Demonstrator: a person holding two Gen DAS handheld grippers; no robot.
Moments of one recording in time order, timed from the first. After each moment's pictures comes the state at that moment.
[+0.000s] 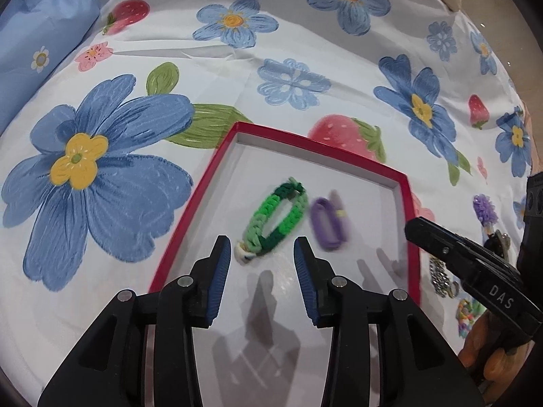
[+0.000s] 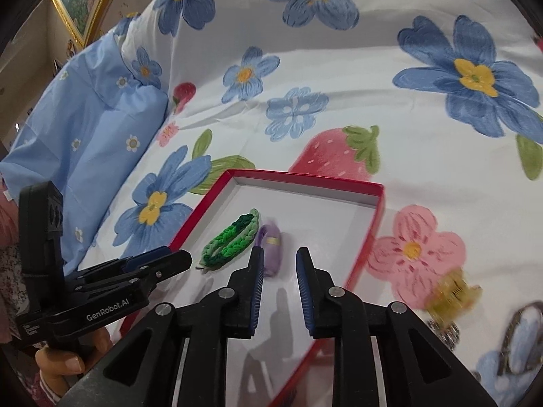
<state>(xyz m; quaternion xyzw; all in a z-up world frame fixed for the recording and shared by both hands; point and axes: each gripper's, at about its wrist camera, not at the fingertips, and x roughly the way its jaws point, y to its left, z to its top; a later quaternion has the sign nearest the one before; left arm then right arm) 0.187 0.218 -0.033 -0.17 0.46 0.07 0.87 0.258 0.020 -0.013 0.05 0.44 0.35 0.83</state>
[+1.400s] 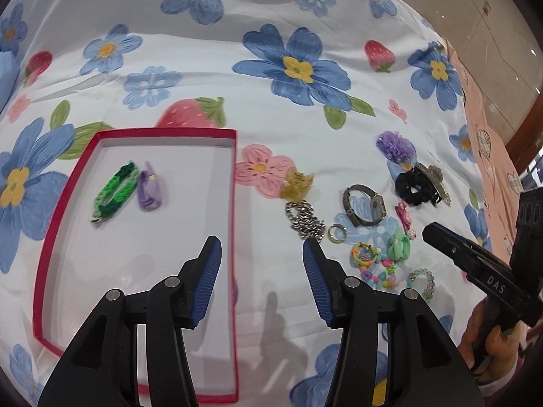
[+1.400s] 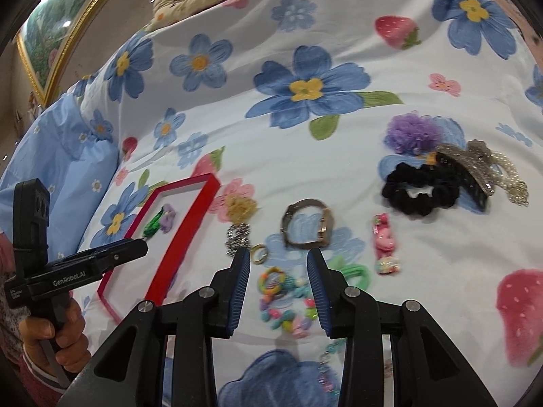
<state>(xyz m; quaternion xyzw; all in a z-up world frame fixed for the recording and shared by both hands) 0.163 0.064 0.010 -0.10 0.45 -0.07 0.88 0.177 -0.190 0.008 0.10 0.40 0.22 0.89</state>
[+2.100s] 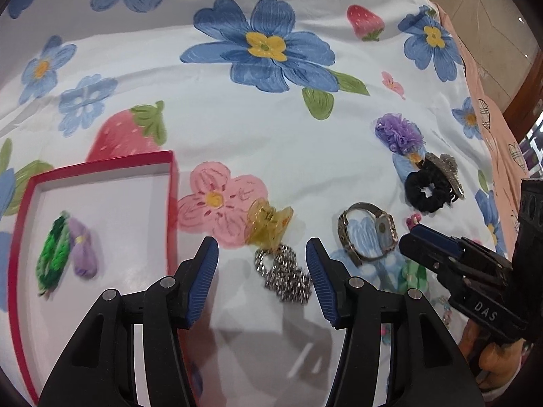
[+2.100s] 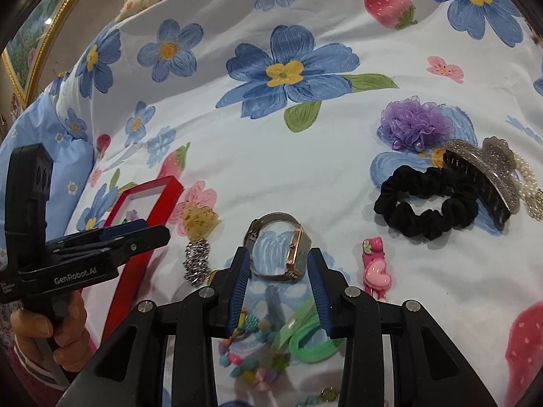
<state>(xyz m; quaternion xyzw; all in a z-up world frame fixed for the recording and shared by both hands) 0.250 0.022 -0.023 -0.06 0.49 -0.11 0.86 0.233 -0.187 -0.025 0.10 0.43 0.20 0.87</state>
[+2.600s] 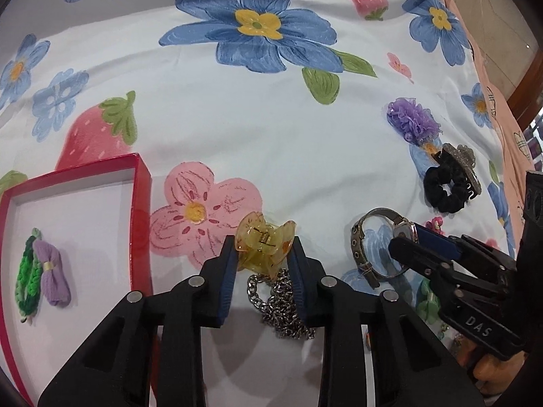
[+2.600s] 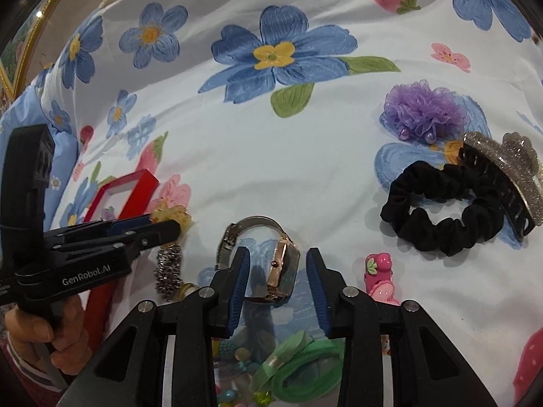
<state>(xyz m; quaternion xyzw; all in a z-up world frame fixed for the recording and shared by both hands) 0.280 0.009 -0.047 -0.04 0.51 -0.12 0.85 0.258 -0.179 -0.048 0.08 0.45 0.18 0.87</state>
